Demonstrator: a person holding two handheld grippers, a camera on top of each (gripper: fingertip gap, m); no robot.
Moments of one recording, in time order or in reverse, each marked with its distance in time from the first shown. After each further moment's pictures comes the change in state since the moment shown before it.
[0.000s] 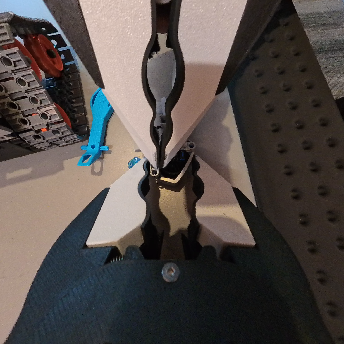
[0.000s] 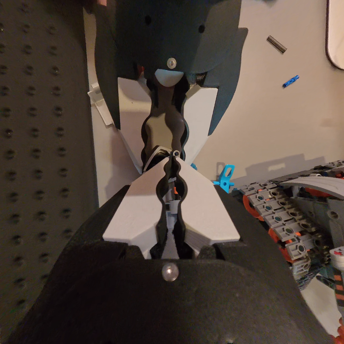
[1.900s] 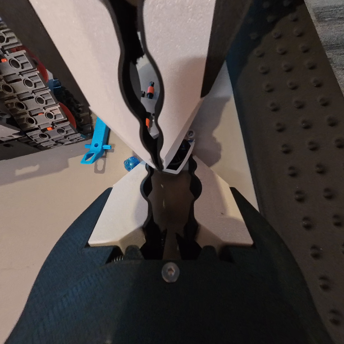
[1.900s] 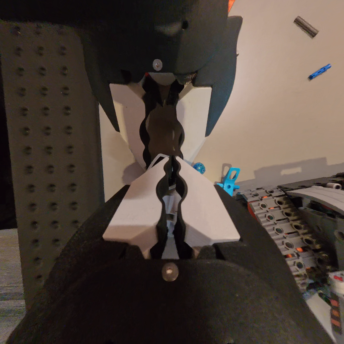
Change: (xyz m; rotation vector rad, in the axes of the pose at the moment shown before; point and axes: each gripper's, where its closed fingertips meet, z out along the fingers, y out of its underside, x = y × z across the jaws) left arm -0.002 0.000 -0.001 -0.004 -0.047 0.010; right arm -0.002 0.000 0.002 -0.067 -0.128 0.030
